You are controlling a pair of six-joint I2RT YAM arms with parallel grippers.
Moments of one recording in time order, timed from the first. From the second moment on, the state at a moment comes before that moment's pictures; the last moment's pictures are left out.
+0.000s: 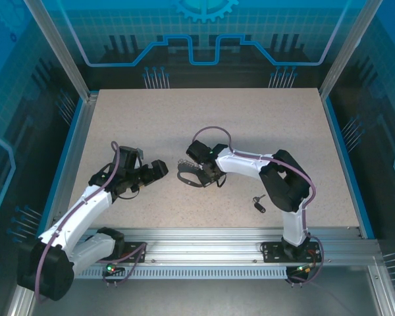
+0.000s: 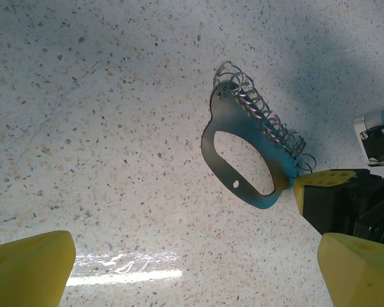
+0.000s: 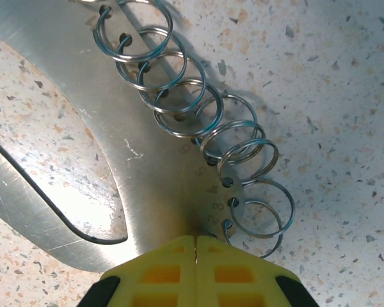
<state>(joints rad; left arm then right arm) -0.26 1.00 0.65 -0.55 0.23 -0.77 0.81 1.96 1.34 -0.75 0.15 0.29</state>
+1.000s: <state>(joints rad) -0.26 1.04 1.02 -0.55 0.41 -0.77 0.69 1.48 1.35 -0.57 -0.25 0.36</state>
